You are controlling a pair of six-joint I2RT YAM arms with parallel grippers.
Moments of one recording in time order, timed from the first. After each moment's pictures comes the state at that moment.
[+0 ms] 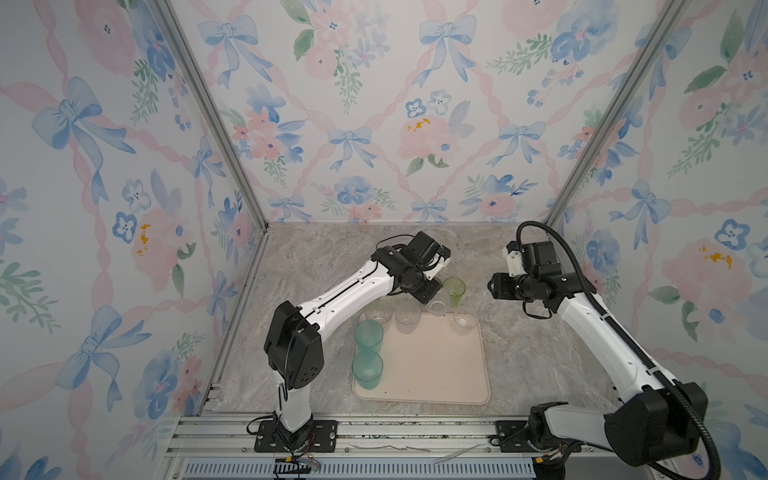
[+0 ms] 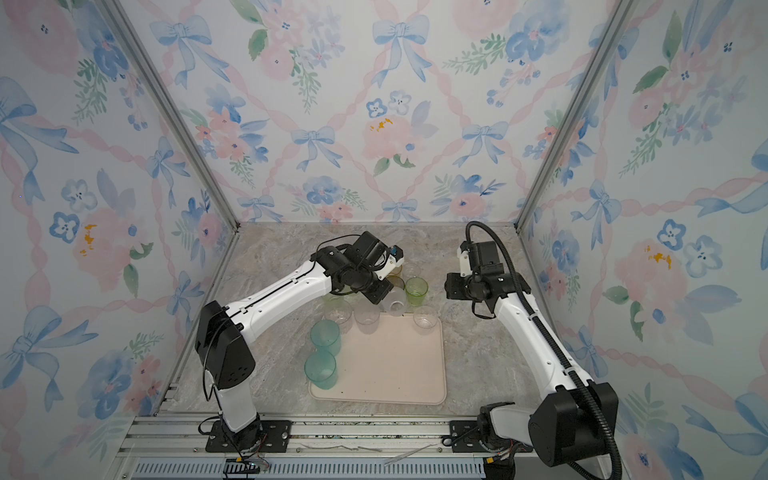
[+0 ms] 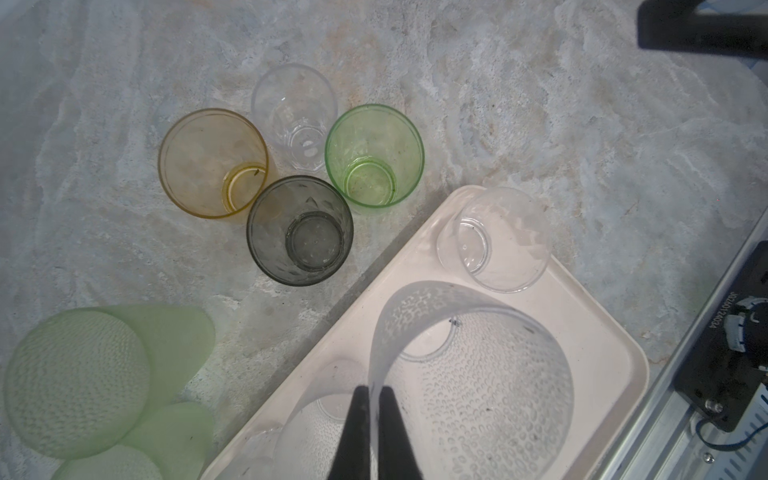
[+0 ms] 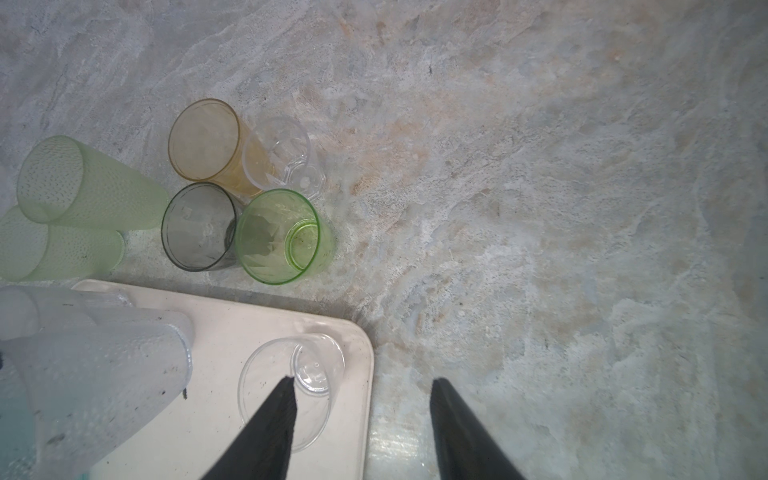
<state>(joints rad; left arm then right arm) -0.78 1.86 1.73 -0.89 0.10 0.01 0.18 1.29 1.14 -0.78 -0.08 0.17</state>
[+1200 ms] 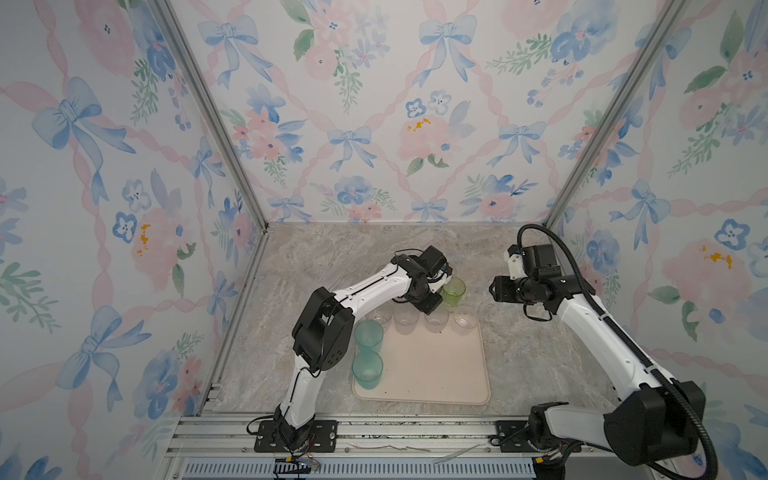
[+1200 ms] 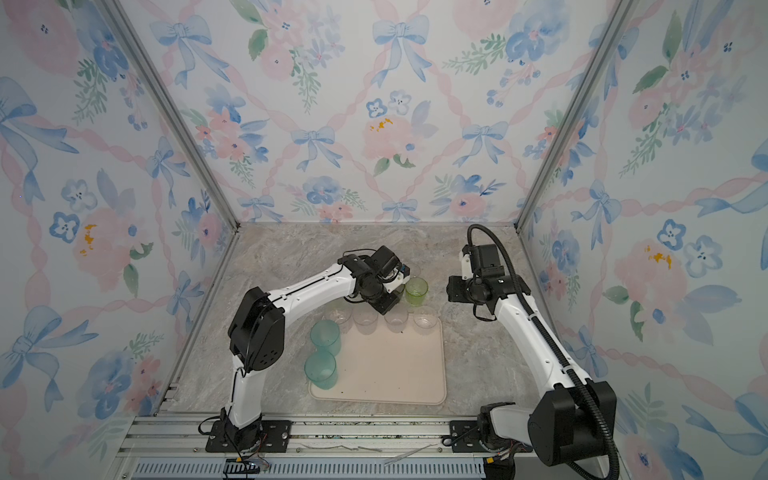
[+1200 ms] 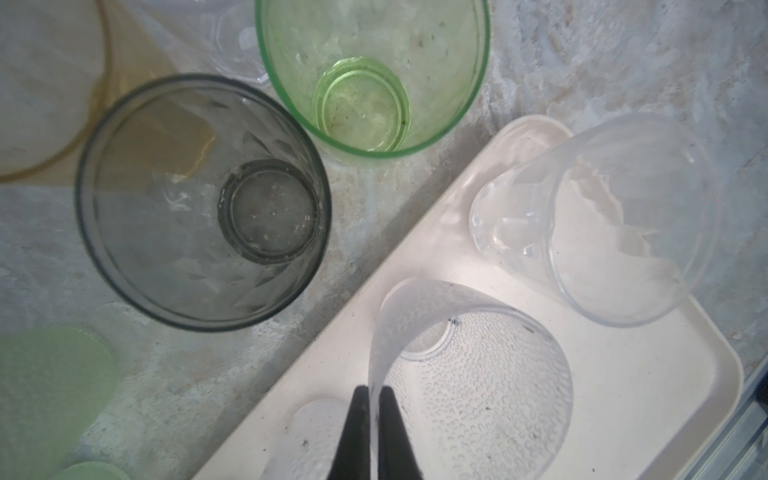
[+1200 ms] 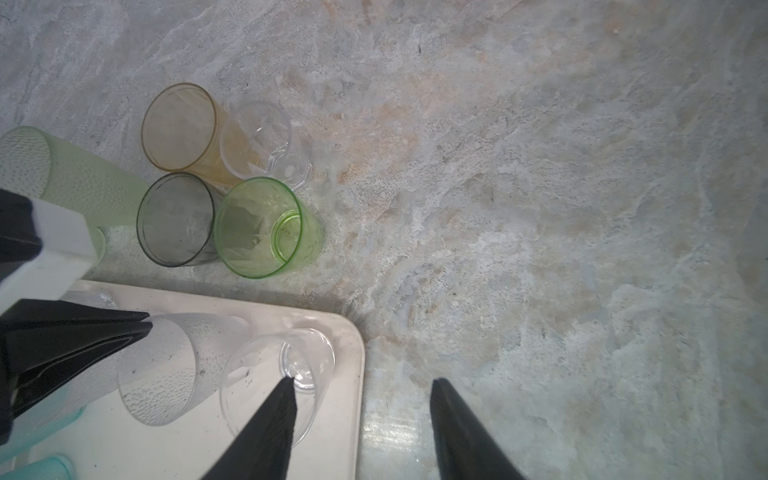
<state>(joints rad) -0.79 2.06 1.75 -0.89 0.12 0.02 0.16 1.29 1.11 -0.77 -0.08 0.17</state>
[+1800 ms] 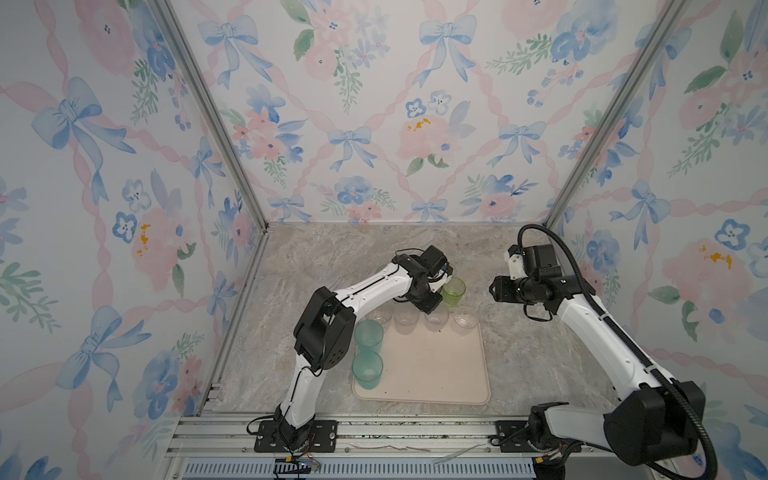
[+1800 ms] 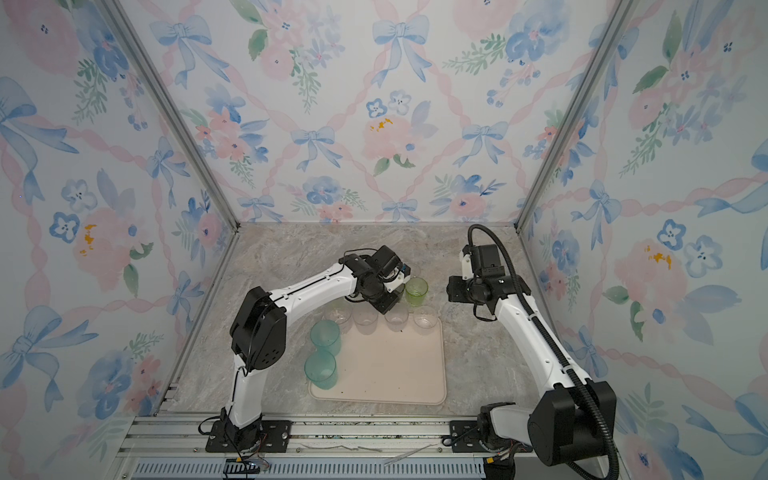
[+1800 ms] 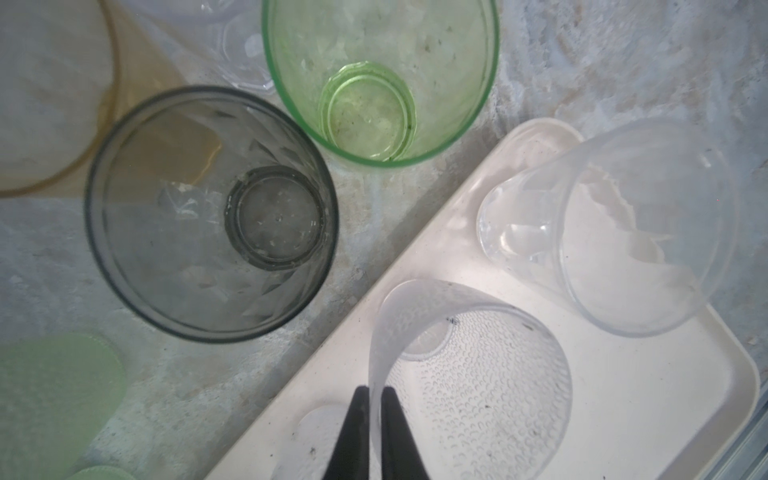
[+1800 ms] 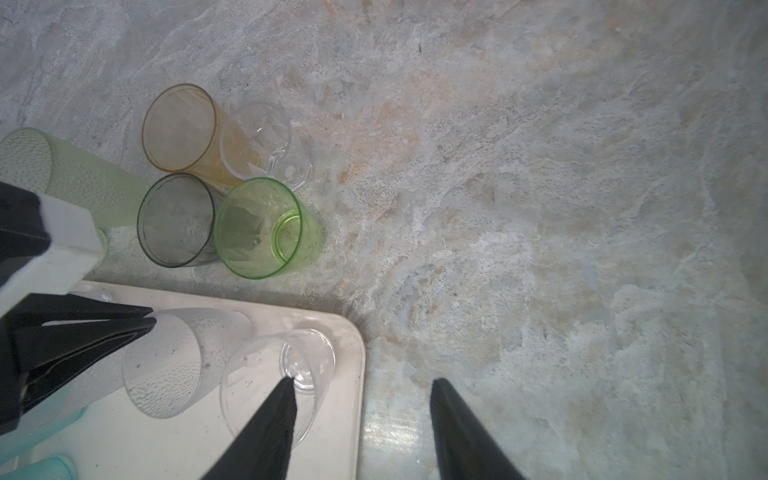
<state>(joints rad) -0.79 2.07 1.76 -0.89 0.11 0.03 0.16 1.29 1.10 -0.77 -0.08 0.17</state>
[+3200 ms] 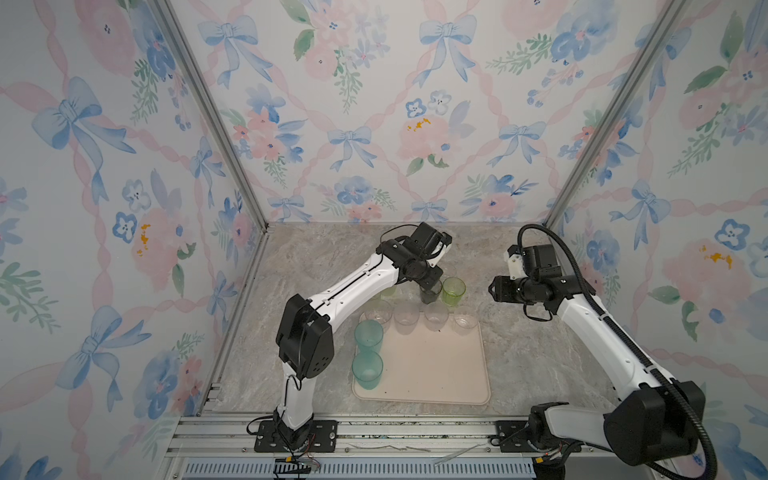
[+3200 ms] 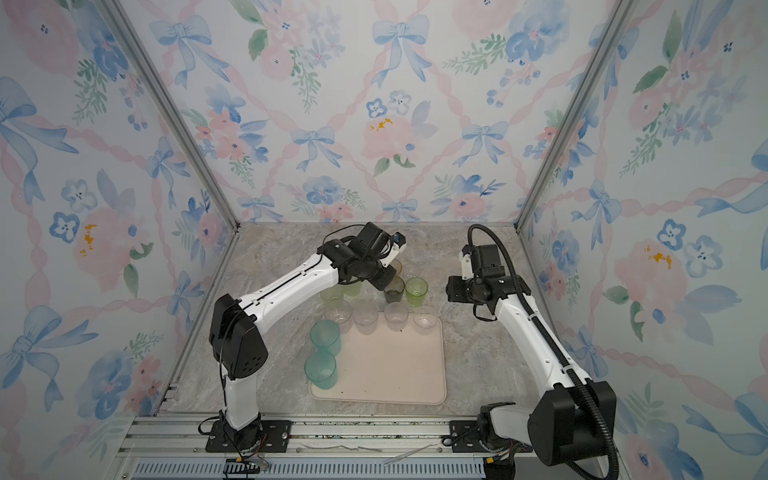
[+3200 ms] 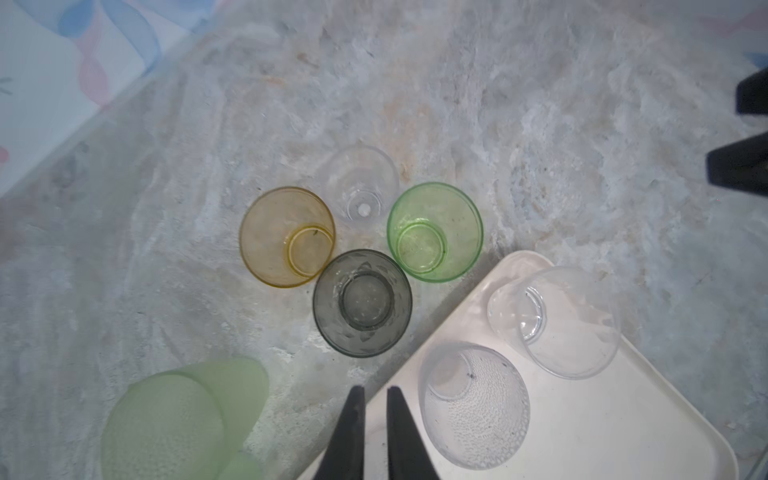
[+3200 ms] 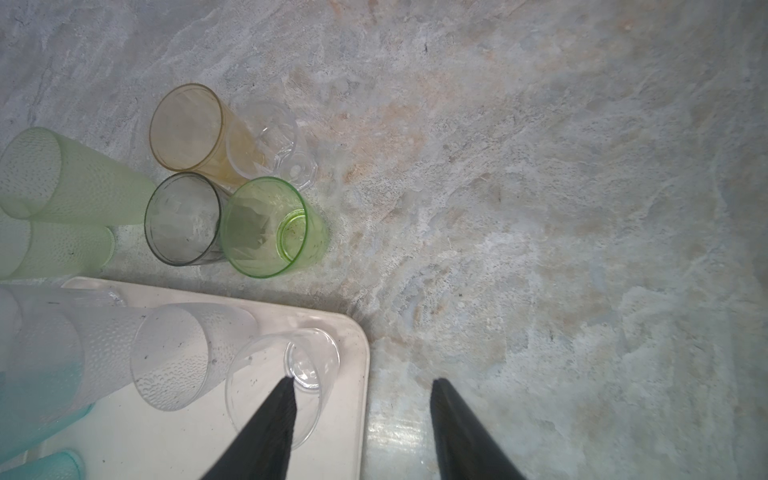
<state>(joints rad) -0.74 1.90 1.83 -0.80 -0.01 0.03 0.16 1.29 1.10 -0.77 -0.10 0.17</state>
